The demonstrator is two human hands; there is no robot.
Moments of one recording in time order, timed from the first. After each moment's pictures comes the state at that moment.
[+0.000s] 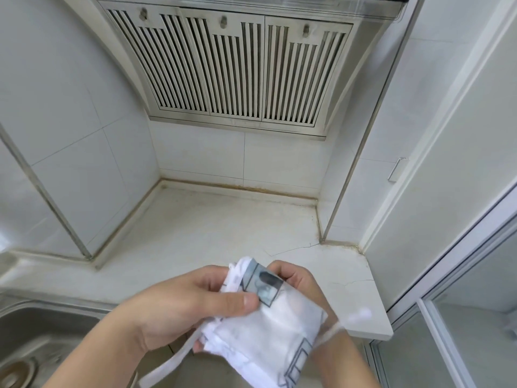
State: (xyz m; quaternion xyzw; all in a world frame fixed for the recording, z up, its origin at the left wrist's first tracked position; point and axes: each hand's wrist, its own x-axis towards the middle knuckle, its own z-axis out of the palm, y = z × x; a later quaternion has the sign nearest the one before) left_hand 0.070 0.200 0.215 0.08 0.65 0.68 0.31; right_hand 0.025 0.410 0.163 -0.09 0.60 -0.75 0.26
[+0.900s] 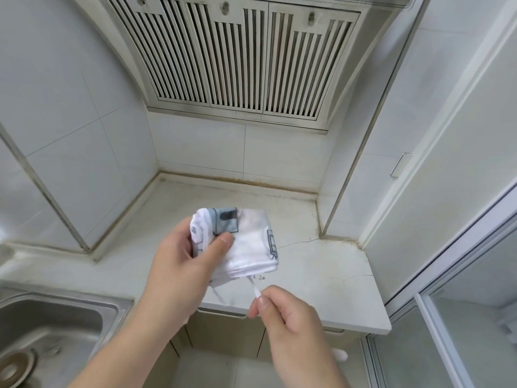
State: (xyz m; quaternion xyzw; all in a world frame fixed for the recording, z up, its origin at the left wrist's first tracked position) left_hand 0.061 0.216 0.200 -0.08 0.73 0.66 -0.15; right_hand 0.077 0.402 0.152 -0.08 0.84 -0.53 0.10
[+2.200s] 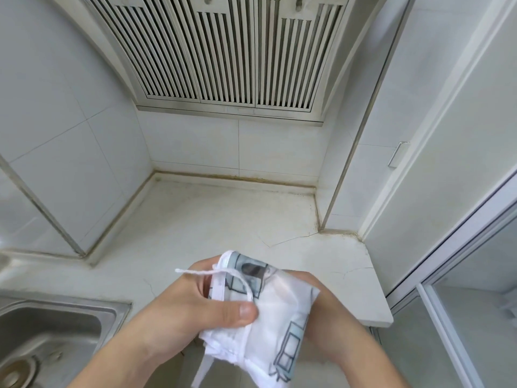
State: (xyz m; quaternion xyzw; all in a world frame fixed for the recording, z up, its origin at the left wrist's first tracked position) left_hand 0.068 0.216 0.192 0.07 0.59 0.77 0.23; right_hand 0.027 0.435 0.170 -0.11 0.63 -0.69 0.34
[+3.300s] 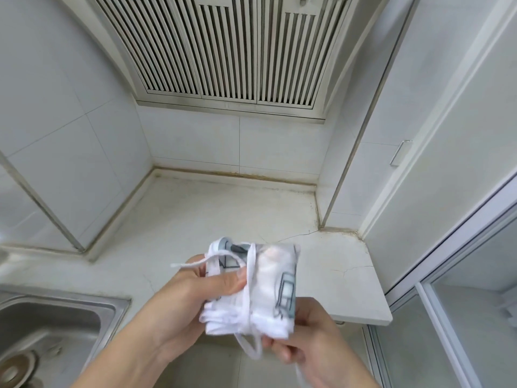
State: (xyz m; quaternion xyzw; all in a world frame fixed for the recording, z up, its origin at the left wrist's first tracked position) left_hand 0.068 0.229 0.198 -0.07 0.55 0.82 0.16; right_hand 0.058 0.434 0.149 -0.11 0.61 -0.72 0.31
